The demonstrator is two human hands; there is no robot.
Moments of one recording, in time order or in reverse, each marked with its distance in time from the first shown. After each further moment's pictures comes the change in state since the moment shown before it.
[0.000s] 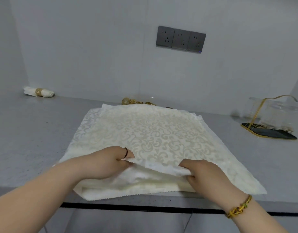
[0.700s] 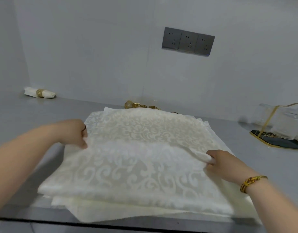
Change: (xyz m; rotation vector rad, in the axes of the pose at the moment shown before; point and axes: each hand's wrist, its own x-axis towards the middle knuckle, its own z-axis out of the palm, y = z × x) left_hand 0.029 -0.075 -0.101 0.554 0.112 -0.560; right_hand 0.058 0.066 -0.013 0.080 -0.185 0.371
